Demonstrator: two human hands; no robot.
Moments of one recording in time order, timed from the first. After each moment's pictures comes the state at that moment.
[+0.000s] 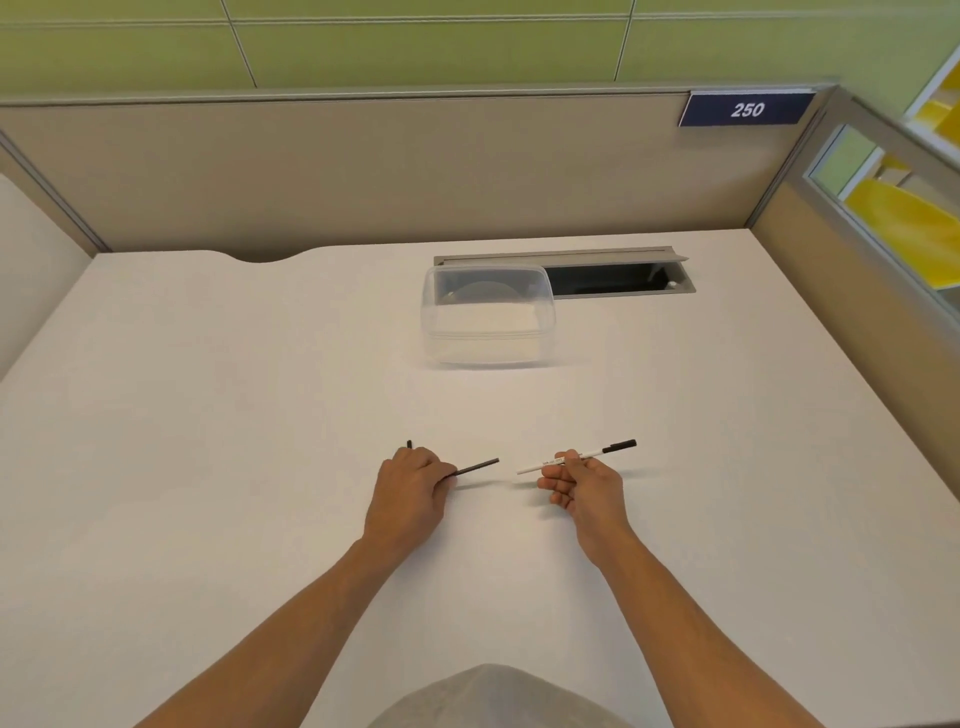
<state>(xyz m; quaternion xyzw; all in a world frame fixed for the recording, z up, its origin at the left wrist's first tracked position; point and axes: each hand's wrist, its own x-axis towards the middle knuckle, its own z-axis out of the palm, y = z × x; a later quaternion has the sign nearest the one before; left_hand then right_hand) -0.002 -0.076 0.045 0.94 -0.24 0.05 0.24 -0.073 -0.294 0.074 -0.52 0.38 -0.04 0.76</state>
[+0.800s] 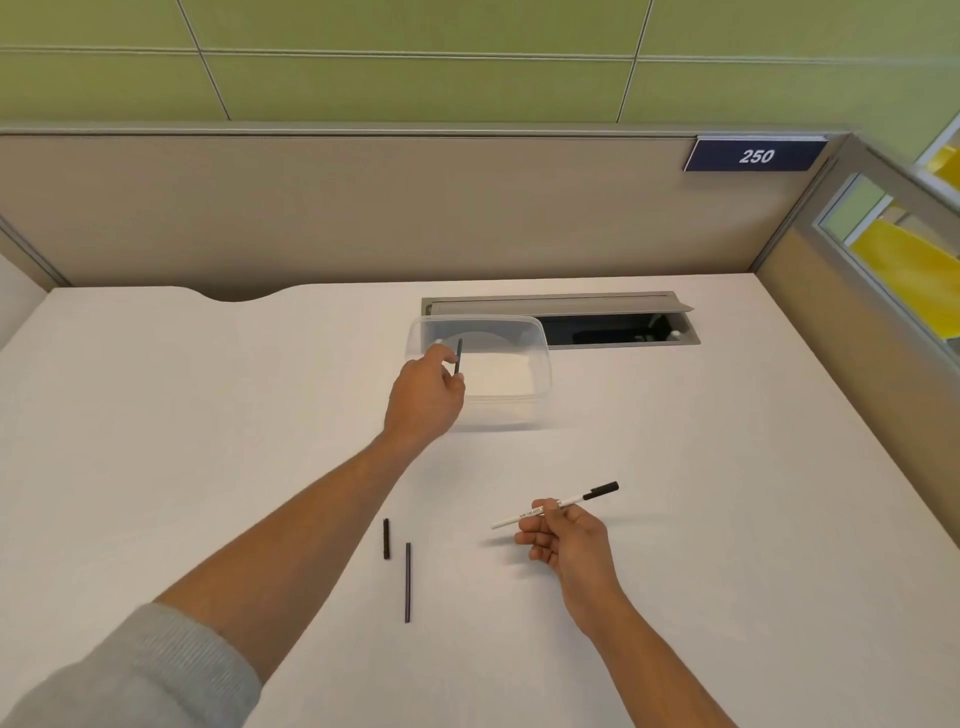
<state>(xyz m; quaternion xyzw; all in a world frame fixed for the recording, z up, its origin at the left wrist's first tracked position) 0.165 -0.174 0.130 0.91 -0.12 0.00 0.39 -0.025 -0.304 0.082 -0.53 0.35 0.00 0.77</state>
